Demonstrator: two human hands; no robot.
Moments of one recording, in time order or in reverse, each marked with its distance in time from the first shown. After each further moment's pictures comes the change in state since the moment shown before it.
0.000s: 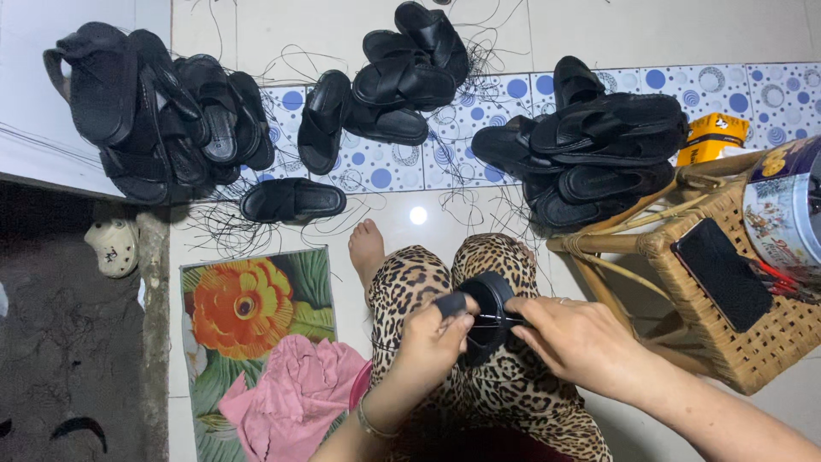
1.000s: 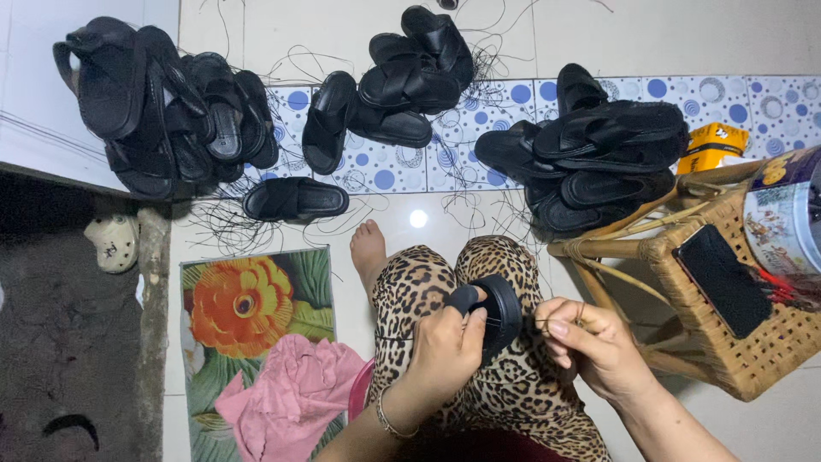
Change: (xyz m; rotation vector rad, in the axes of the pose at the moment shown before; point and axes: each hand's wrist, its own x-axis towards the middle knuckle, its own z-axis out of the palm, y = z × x) left_hand 0.005 -0.023 0.010 0.683 0.256 0.501; right_hand -0.030 0.015 0.054 1.546 0.401 0.333
